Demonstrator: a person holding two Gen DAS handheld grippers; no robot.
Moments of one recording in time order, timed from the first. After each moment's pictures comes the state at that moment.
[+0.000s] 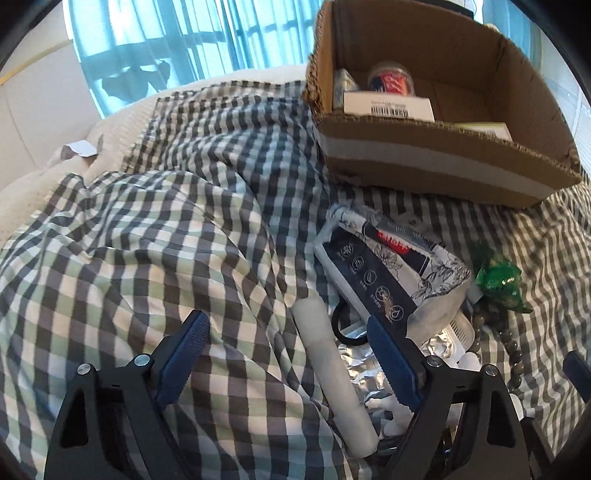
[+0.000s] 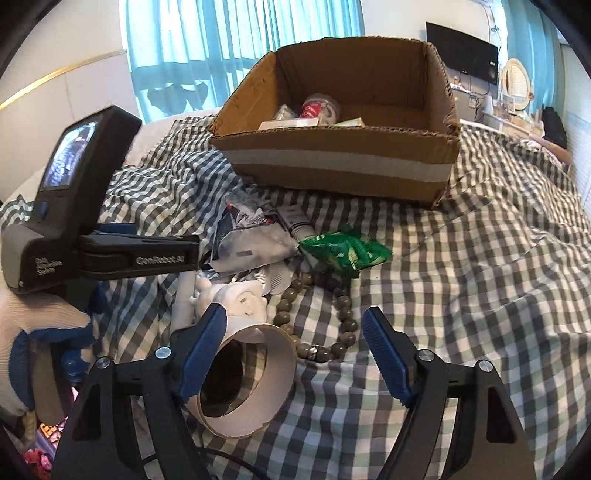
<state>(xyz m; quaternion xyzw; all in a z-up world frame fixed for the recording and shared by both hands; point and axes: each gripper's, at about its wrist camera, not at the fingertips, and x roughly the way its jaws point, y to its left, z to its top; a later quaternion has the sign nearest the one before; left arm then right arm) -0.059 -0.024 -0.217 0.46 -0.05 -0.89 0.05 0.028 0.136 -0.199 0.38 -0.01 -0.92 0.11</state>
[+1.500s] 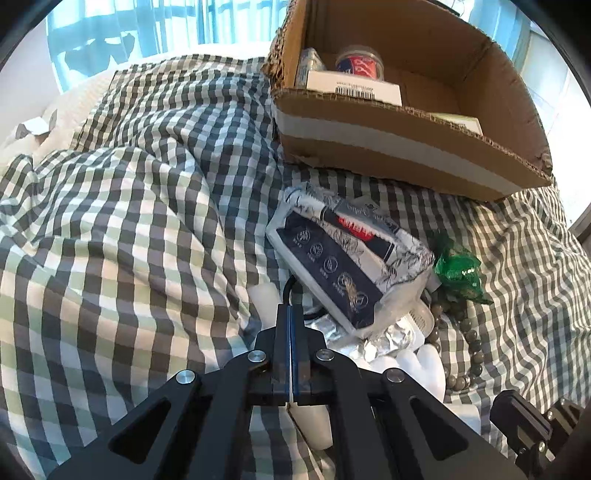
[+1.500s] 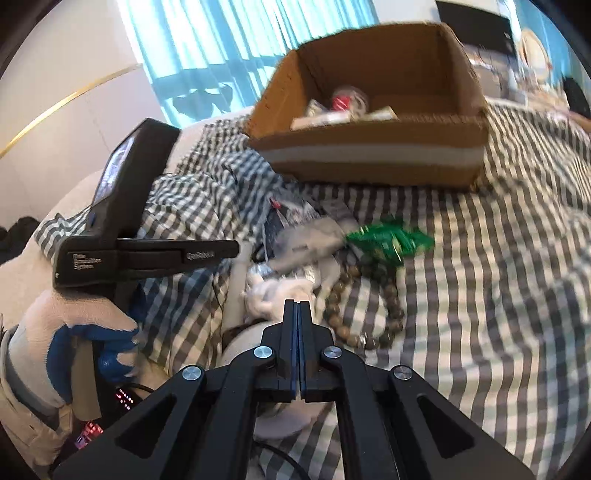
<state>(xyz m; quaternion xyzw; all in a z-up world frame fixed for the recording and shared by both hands) -0.060 -0.028 -0.211 0.50 0.00 -0.86 -0.04 0.032 0.138 -0.199 0.40 -0.08 -0.90 0.18</state>
